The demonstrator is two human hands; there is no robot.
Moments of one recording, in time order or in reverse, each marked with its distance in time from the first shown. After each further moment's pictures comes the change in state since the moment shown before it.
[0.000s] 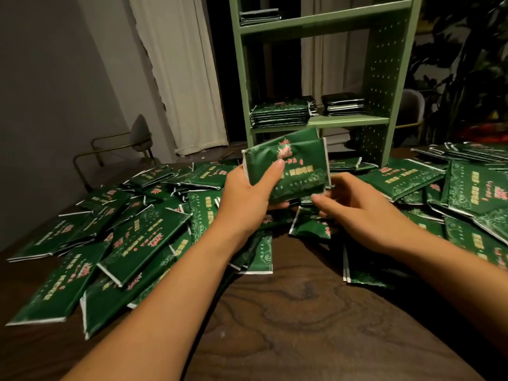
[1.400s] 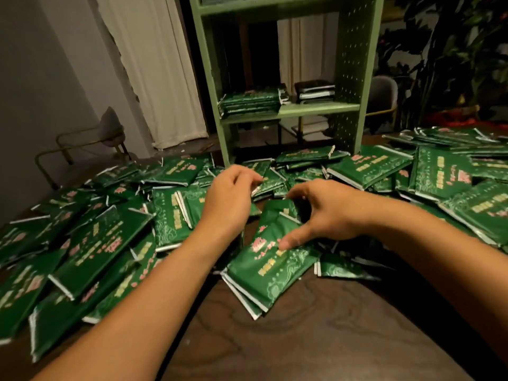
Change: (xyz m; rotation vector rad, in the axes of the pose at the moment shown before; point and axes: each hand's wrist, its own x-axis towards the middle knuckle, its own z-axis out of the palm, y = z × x) left_hand 0.016 -0.024 0.018 0.373 0.055 -0.036; right_hand 0.009 -0.024 -0.017 -0.490 -0.392 0.096
